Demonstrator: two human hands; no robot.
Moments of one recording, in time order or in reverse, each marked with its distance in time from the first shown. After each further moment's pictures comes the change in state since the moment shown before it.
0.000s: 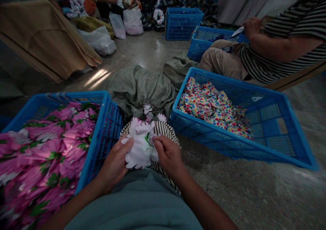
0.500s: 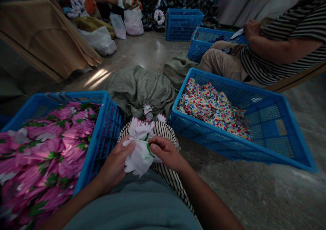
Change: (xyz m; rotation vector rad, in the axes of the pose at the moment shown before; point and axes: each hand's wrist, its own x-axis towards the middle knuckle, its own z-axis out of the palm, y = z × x) left_hand -0.003 0.003 0.001 0.049 -0.079 -0.052; right_hand 0.016 0.000 -0.008 0.661 -0.449 0.250
